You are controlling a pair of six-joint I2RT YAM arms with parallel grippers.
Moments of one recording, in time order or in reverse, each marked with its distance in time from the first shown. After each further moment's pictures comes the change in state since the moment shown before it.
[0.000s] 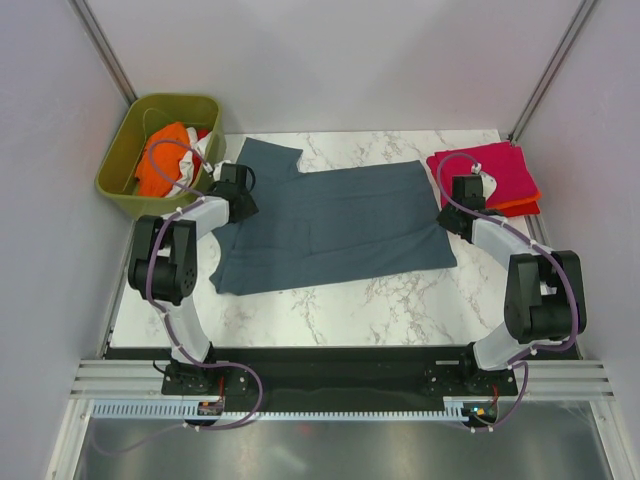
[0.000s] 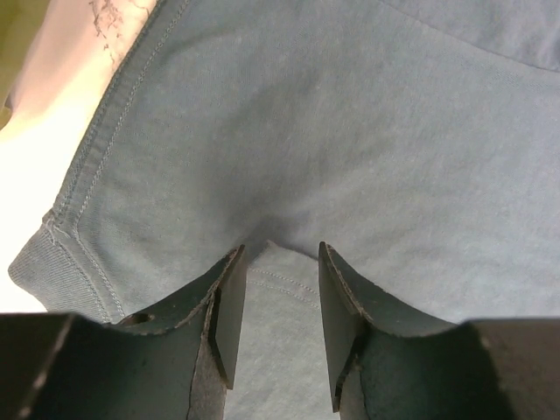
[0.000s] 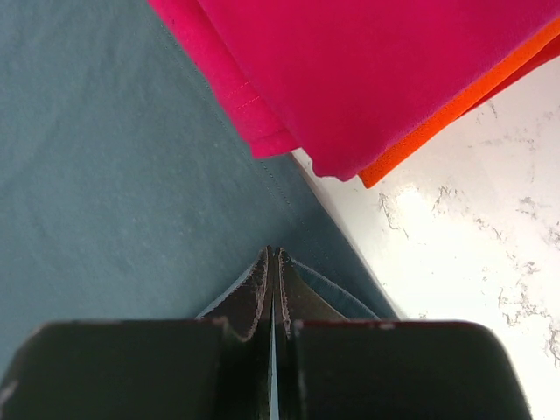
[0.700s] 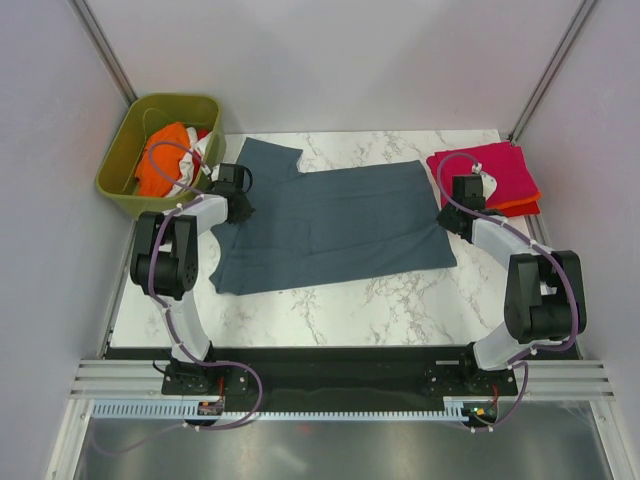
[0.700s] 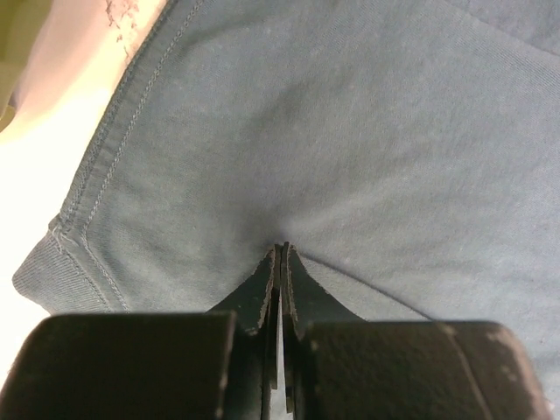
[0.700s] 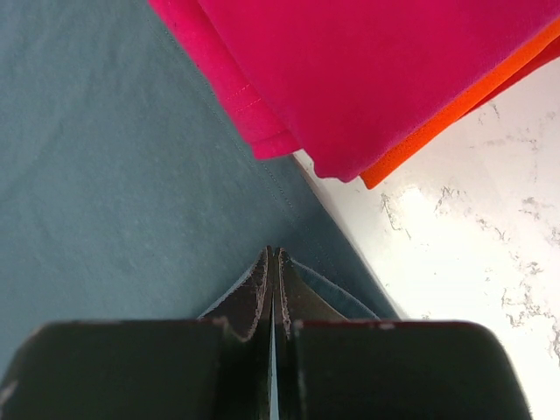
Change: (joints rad) left arm 0.028 0.045 0.029 -0.036 0.016 -0.001; right arm 0.000 0.000 0.000 0.003 0.000 0.008
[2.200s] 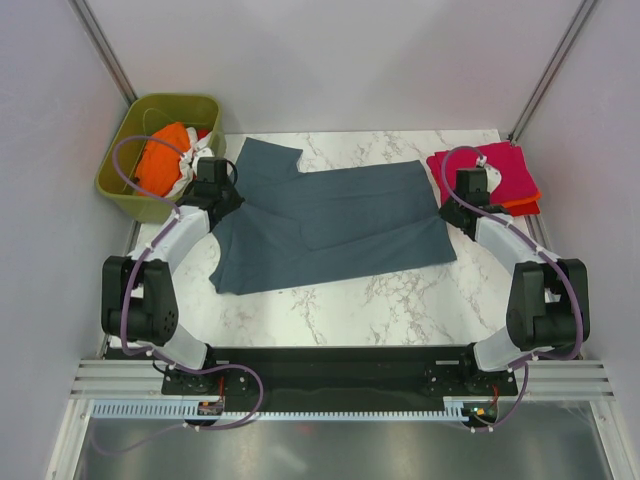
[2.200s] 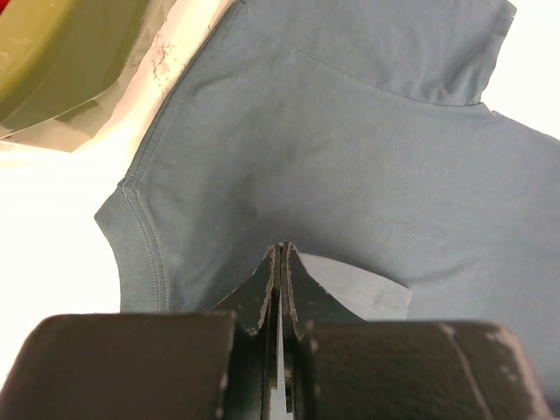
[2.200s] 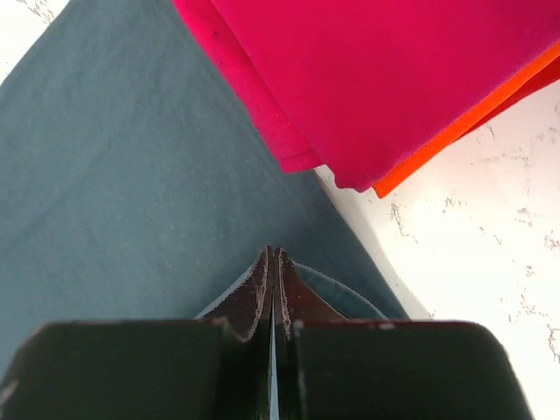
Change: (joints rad) left arm 0.003 -0.352 -0.109 -0.014 0.016 -0.001; right arm -0.001 -0.047 0.038 -0.035 -0.004 0.008
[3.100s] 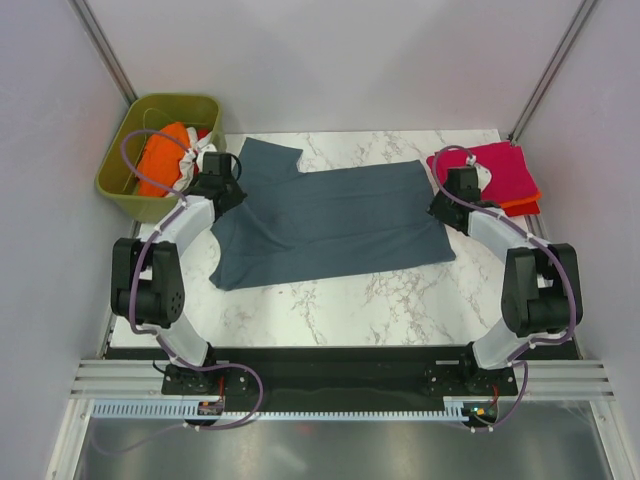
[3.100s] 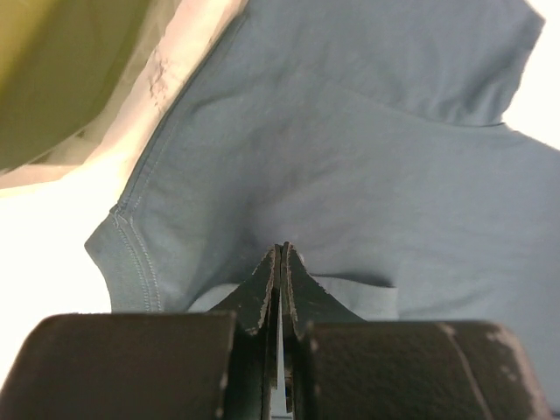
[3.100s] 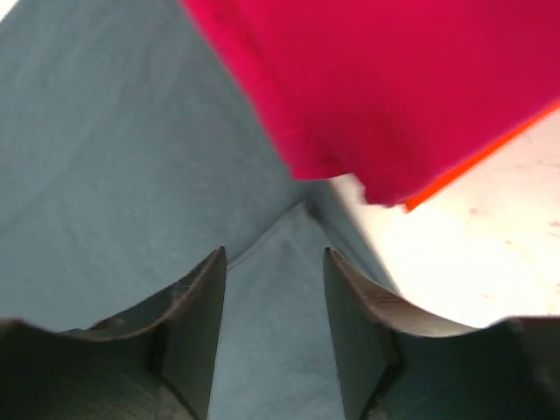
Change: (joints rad) left arm 0.003 0.103 0.086 -0.008 -0.018 0.000; right arm 0.014 0.092 0.037 0.008 0.002 -0.005
